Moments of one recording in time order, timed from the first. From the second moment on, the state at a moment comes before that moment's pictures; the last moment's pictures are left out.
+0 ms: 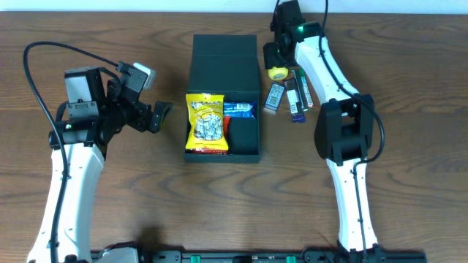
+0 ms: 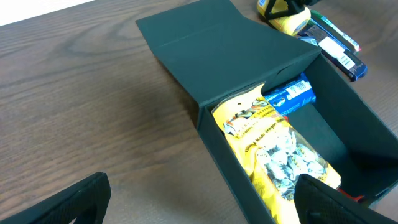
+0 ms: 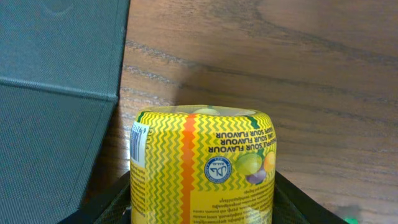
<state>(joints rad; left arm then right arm) 0.11 1.33 1.03 -0.55 0.54 0.40 0.25 2.60 2.36 -0.94 -0.03 0.15</state>
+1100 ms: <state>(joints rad) 0.11 1.33 1.03 -0.55 0.54 0.41 0.32 2.08 2.35 -1.41 -0.12 0.18</state>
